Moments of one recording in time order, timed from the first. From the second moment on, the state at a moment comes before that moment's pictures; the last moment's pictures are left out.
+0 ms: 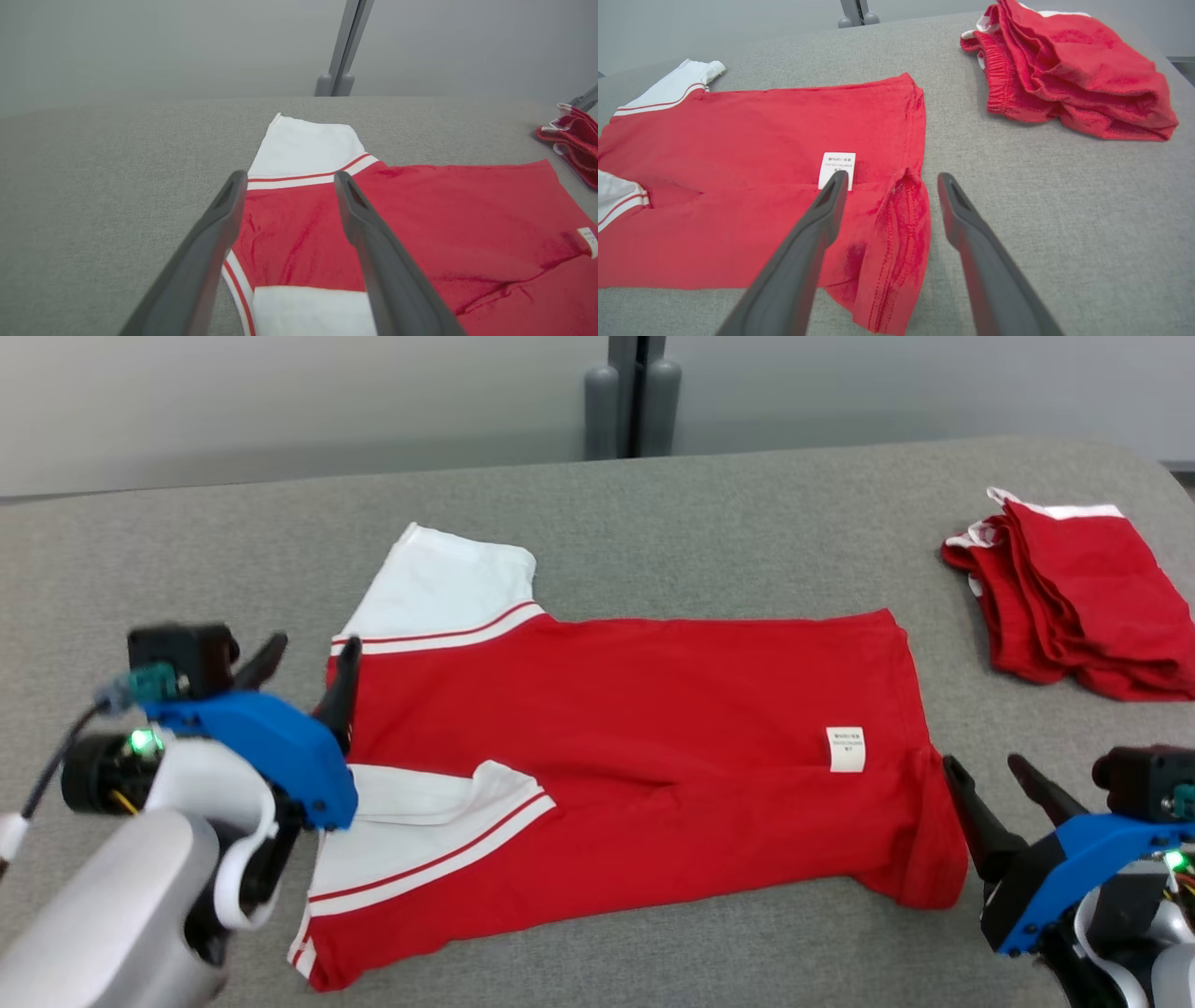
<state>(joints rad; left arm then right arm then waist) -0.40 0.55 -0.58 0.05 -0.79 0.26 0.24 -0.05 -0.09 -0.14 -0.05 0.28 0.13 0.46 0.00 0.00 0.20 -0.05</state>
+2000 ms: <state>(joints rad) -0.95 0.64 -0.59 0.30 -0.78 0.10 0.55 -0.66 -0.28 0.19 0.18 0.34 0.13 0.45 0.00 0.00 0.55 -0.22</state>
